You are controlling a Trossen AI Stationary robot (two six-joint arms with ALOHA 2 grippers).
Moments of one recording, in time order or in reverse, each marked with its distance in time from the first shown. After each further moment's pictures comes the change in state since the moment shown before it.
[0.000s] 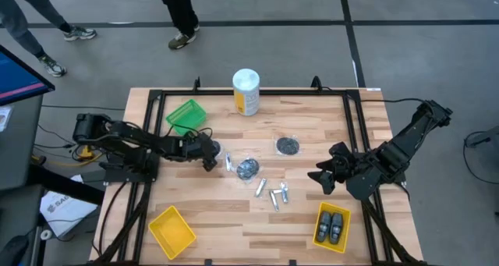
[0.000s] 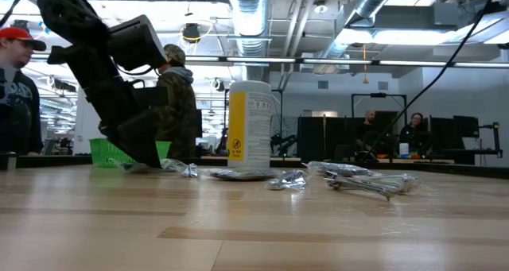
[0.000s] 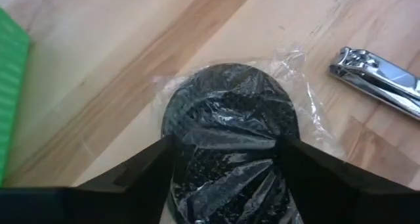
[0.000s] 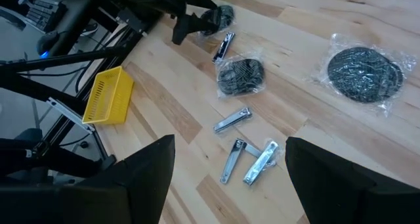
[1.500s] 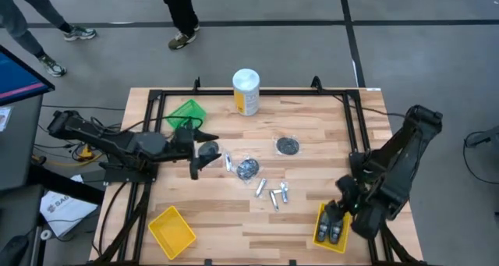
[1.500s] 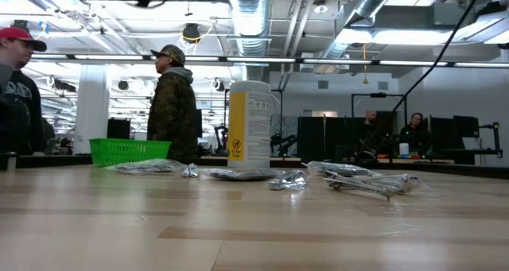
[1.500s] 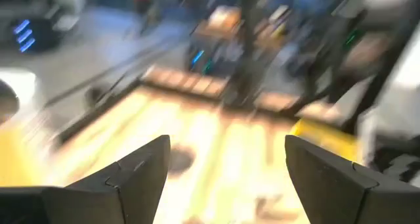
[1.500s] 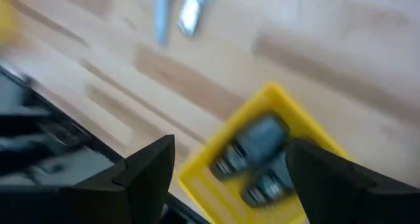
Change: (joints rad) left arm -0.307 -0.517 0.233 0.169 -0.096 0.339; right arm 0.264 0.203 0.000 -0.174 -0.288 0.651
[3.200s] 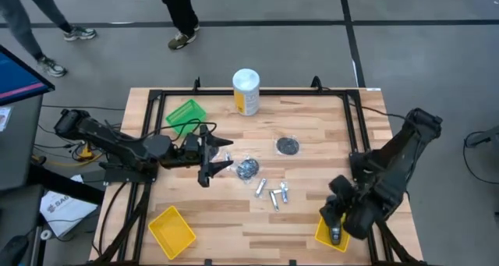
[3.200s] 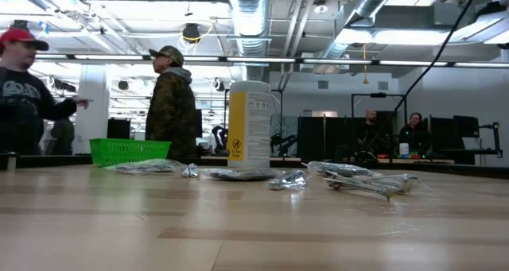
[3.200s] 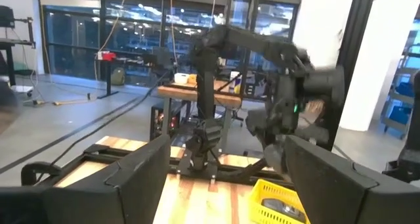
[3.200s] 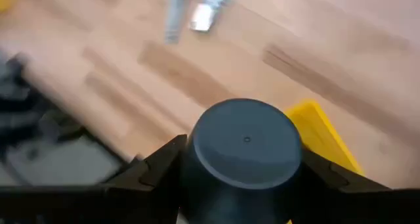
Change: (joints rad) left arm -0.021 0.201 -0.002 0.544 0.119 0.160; right arm -0.042 0.089 0.077 -0.035 -0.083 -0.084
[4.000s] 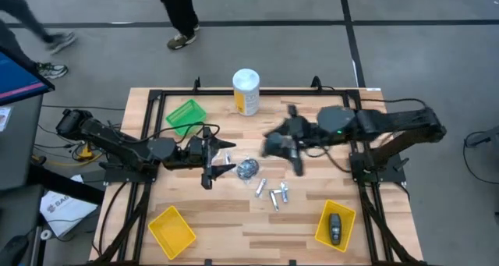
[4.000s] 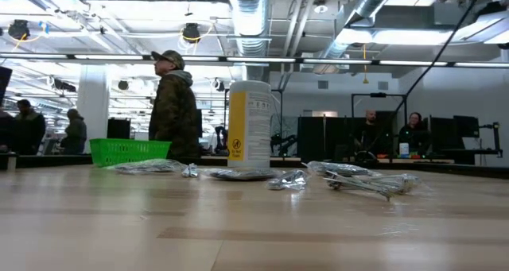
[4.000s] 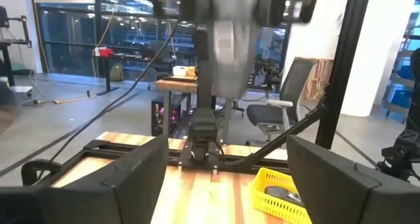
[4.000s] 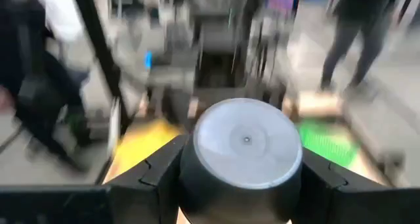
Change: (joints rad) left arm -0.005 0.043 0.002 -0.001 0.014 0.027; right arm -0.711 -0.043 0.342 0.628 -0.182 -1.896
